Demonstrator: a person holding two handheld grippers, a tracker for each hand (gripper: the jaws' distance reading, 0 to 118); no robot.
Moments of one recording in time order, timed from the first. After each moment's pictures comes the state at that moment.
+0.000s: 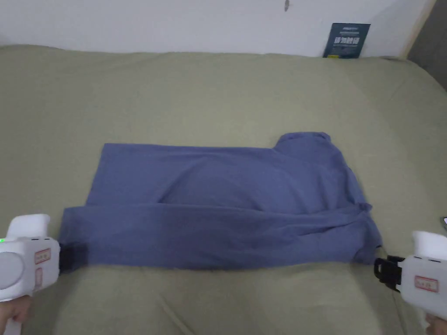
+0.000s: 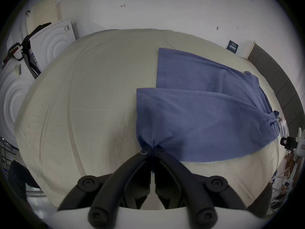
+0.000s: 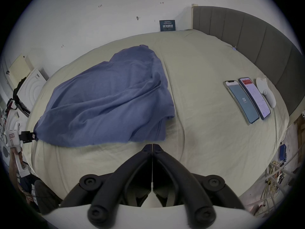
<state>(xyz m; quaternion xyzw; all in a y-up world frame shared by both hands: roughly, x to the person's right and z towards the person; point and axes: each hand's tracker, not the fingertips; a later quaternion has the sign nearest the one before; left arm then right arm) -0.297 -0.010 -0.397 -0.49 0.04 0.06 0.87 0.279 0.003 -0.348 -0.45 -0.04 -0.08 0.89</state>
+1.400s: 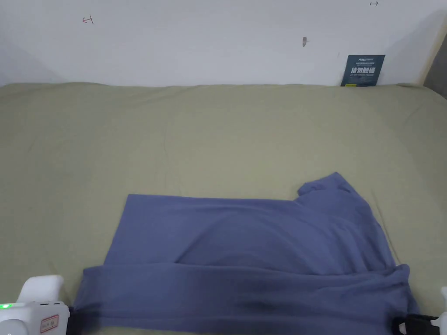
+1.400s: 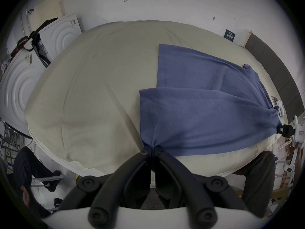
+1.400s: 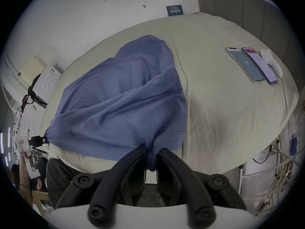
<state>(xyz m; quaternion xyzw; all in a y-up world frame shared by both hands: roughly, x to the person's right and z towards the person) -0.323 0.002 -0.270 -0.52 0.04 0.06 0.85 0.296 -0.011 -0.262 -0.50 0.04 -0.13 0.85</state>
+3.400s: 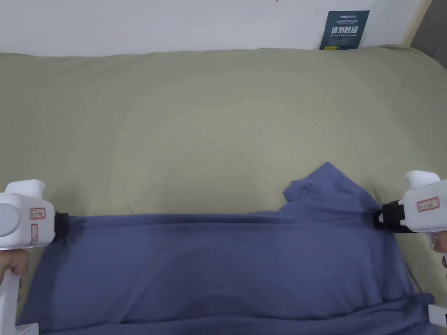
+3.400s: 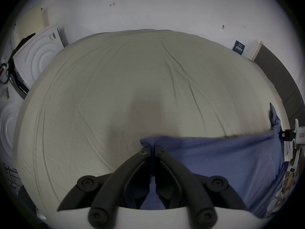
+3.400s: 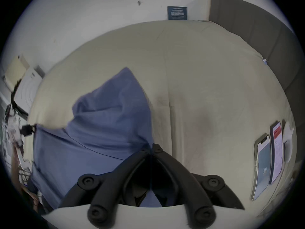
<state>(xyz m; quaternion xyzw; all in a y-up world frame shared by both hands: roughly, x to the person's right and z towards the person) -0.297 -0.018 -0.560 -0.49 0.04 0.04 0.87 0.343 -0.011 -0.527 -0.50 0.00 -0.10 0.86</state>
